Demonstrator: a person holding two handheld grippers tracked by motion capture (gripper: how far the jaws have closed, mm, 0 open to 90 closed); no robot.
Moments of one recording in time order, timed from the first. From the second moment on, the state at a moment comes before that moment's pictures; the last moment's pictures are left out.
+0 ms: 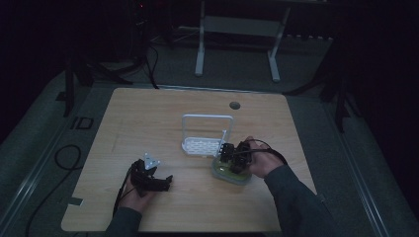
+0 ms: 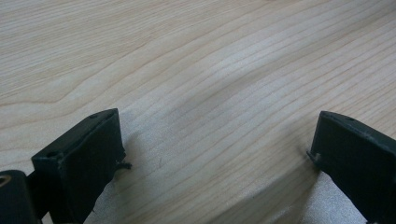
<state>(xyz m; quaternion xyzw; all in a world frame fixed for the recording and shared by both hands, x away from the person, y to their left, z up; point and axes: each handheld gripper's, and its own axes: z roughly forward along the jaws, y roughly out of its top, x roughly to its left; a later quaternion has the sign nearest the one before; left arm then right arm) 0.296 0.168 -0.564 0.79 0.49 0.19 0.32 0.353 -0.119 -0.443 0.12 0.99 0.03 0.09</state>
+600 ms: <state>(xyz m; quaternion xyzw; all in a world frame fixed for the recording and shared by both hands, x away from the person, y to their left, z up) 0.296 0.168 -0.564 0.79 0.49 0.19 0.32 0.365 -0.098 -0.437 0.09 0.99 0.04 0.11</state>
